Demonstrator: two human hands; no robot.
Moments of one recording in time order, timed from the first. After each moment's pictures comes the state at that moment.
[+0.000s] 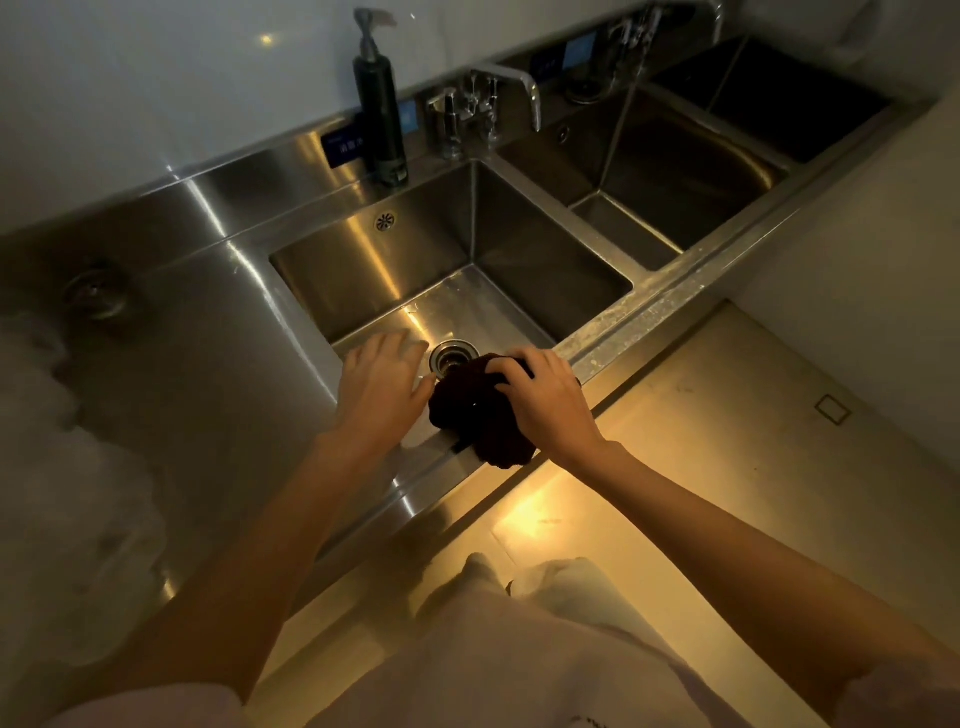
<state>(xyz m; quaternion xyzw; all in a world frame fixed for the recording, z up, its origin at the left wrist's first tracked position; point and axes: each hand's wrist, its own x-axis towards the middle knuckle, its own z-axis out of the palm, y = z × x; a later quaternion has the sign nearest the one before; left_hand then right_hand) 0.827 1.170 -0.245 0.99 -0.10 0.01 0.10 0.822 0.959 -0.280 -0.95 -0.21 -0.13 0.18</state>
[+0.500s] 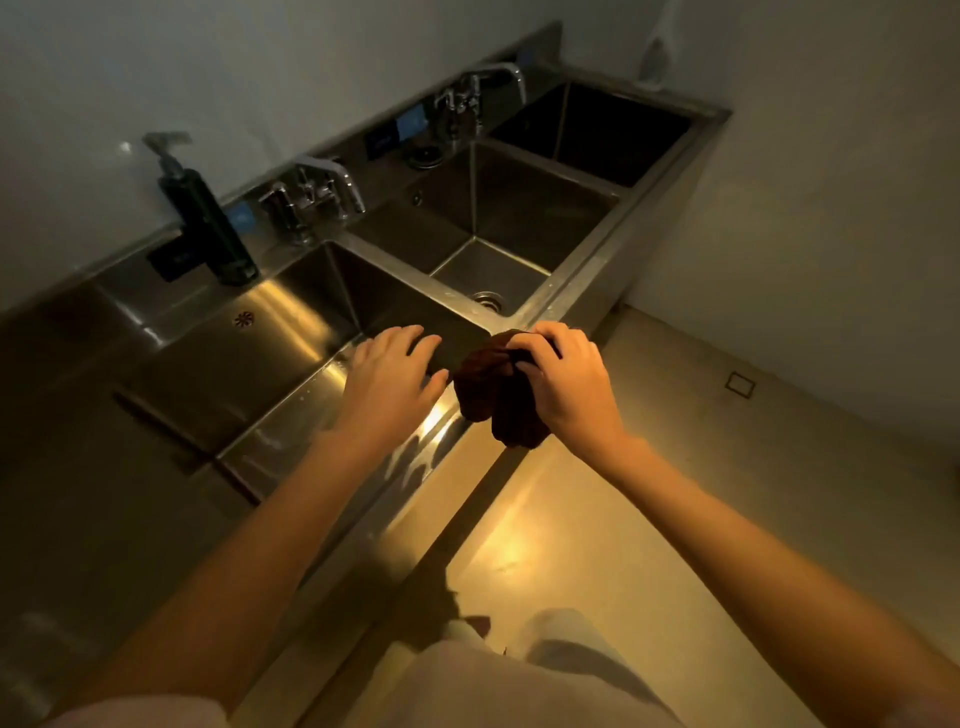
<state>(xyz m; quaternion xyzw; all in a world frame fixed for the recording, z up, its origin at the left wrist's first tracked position) 0.901 0.988 -0.194 0.97 -0.23 0.04 0.10 0.846 0.781 -0.211 -0.94 -0.06 -0.25 0.21</state>
